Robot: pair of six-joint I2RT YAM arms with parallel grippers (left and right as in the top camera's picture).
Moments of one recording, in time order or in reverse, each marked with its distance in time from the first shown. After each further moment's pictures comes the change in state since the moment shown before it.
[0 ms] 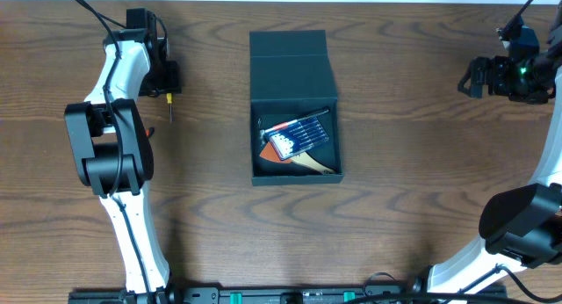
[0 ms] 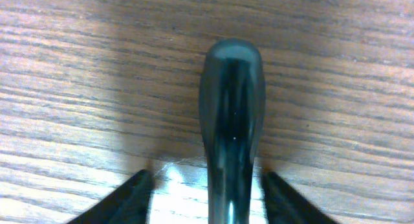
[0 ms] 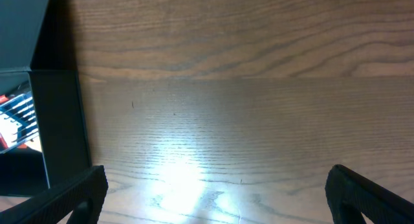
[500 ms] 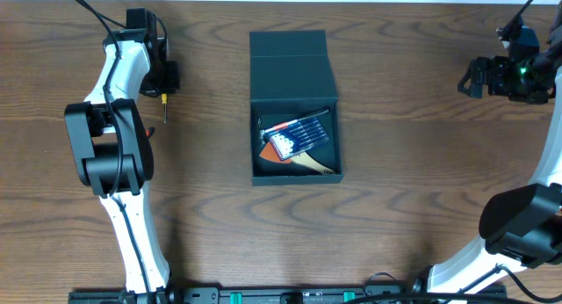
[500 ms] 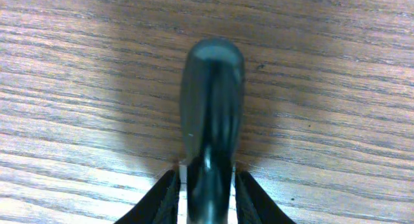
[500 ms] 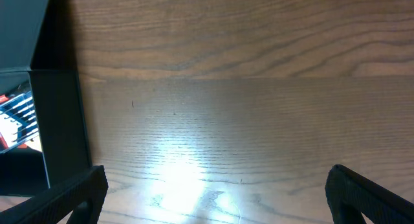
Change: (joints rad) left arm 0.000 0.000 0.000 0.000 -0.003 0.002; right arm 0.000 0.000 0.000 -0.001 0.000 0.000
